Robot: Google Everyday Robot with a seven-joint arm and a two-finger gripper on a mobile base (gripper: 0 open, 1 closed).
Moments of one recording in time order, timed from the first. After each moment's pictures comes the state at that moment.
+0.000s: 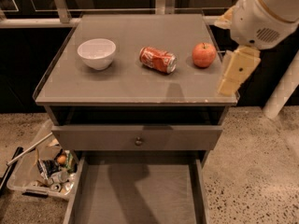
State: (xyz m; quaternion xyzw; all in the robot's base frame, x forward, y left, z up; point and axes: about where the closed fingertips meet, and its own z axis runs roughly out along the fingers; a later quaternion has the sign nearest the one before) arm 0.493 -0.163 0.990 -0.63 0.74 -0.03 0.24
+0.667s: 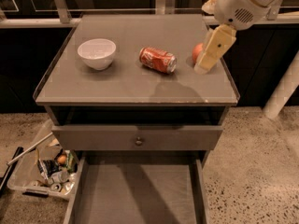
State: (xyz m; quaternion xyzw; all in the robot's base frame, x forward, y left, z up) arm 0.569 -0.145 0.997 -0.61 0.73 0.01 0.30
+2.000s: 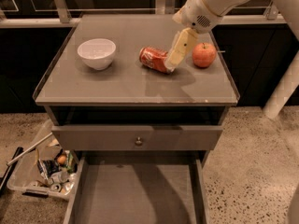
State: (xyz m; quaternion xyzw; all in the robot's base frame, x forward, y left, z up) arm 0.646 -0.085 0.952 -0.61 0.72 0.10 0.31
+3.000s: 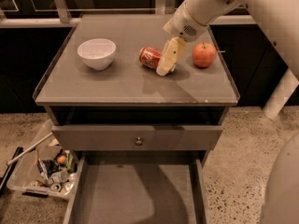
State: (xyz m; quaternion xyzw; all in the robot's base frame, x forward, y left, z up) arm 0.664 -0.062 0.915 -0.62 0.72 0.11 0.29
